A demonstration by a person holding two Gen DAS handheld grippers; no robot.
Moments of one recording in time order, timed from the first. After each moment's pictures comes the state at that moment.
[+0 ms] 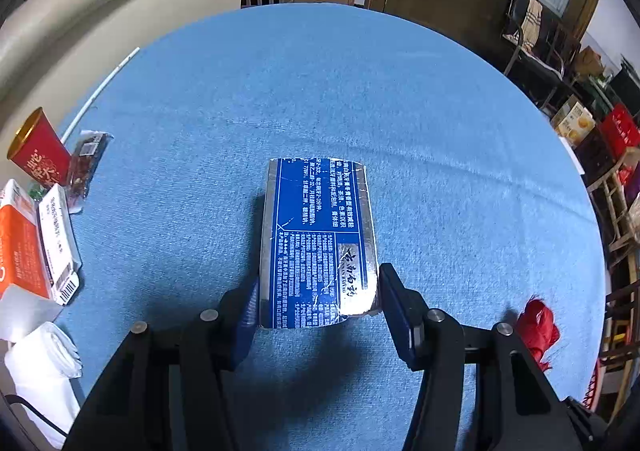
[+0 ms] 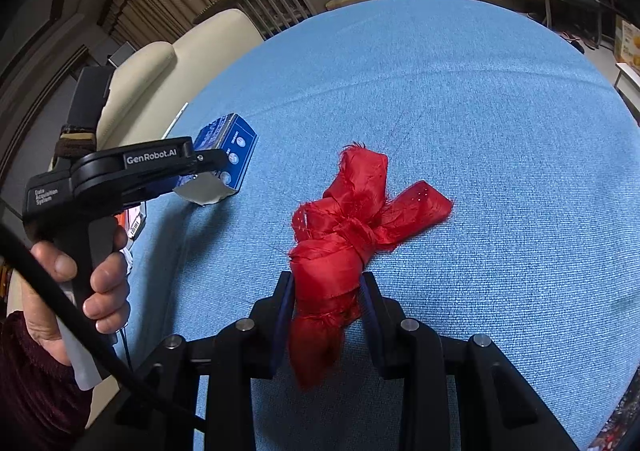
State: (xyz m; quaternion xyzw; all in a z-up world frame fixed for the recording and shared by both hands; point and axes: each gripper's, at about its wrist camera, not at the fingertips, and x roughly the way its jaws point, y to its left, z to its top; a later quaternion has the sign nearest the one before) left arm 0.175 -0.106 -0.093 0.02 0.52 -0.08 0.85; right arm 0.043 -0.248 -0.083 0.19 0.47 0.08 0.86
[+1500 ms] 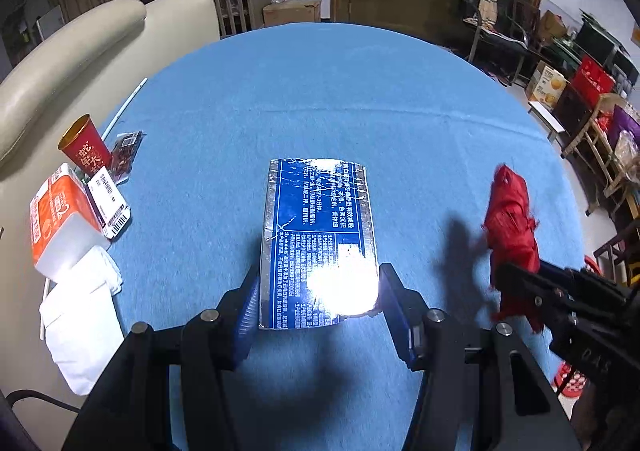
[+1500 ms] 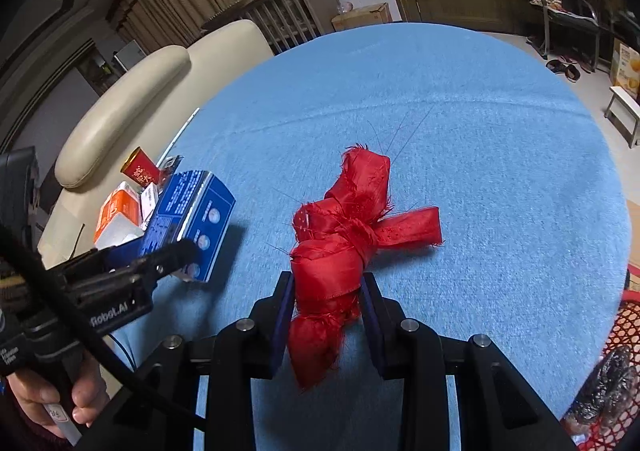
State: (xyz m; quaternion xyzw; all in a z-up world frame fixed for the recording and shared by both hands) left arm 0.043 -0.108 -0.059 0.09 0.48 -0.12 0.87; right arm 0.002 -0.249 -0.050 0.16 0.44 0.07 0.88
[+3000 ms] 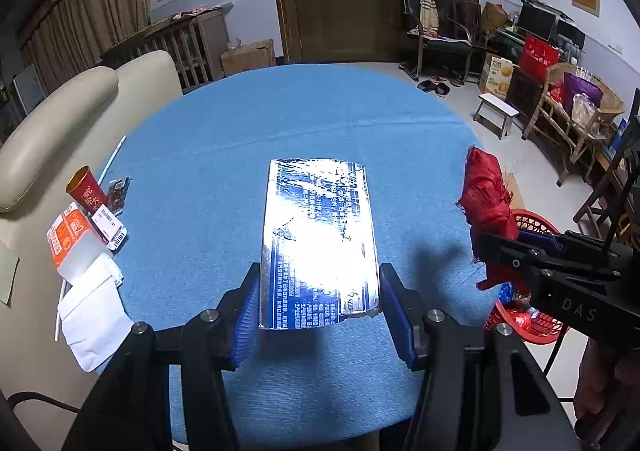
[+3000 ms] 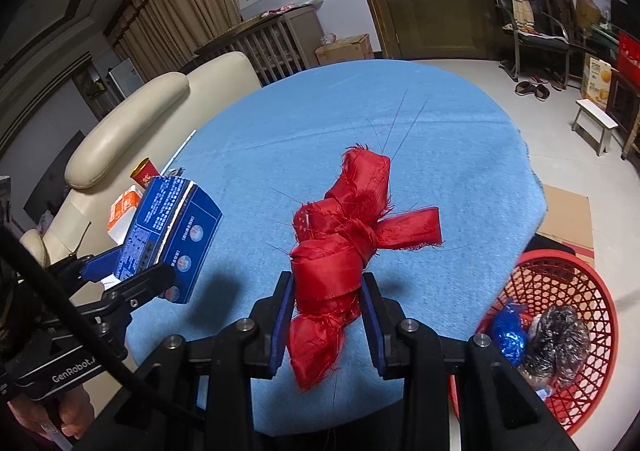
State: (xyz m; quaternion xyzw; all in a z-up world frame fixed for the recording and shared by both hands) left arm -0.051 -0.134 -0.023 0.13 0.41 -0.19 0.88; right arm -0.050 -0.267 -0.039 0.15 0.40 0.03 0.90
